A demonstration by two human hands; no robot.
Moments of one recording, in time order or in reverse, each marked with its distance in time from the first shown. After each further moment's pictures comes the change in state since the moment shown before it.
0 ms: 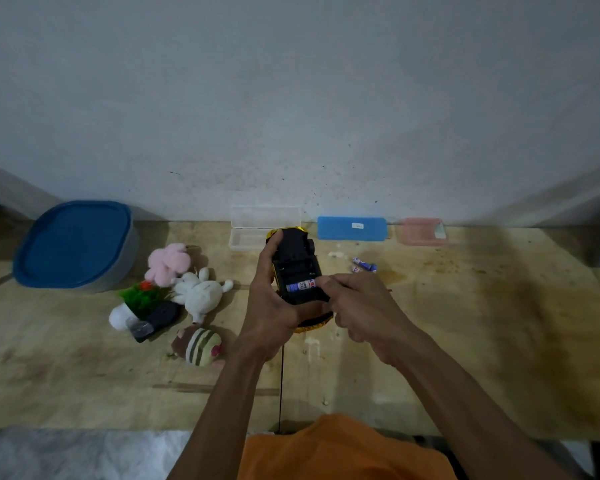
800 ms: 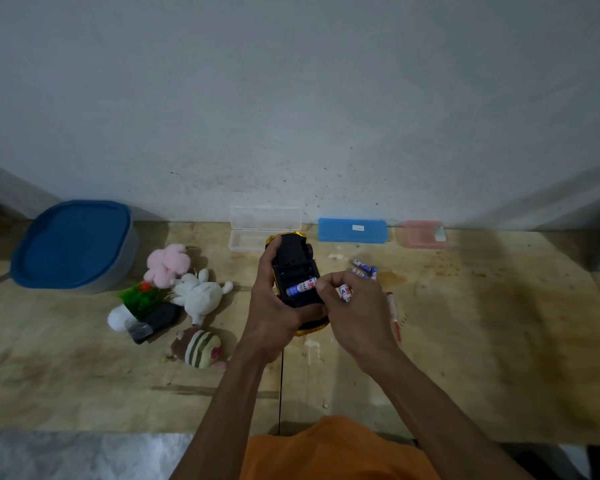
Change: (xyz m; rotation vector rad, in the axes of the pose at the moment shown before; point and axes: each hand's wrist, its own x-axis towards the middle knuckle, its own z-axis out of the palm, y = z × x) left_hand 0.004 -0.010 -0.004 0.067 0.033 0.019; right_hand 0.009 0.017 0.023 -0.042 0.328 -0.206
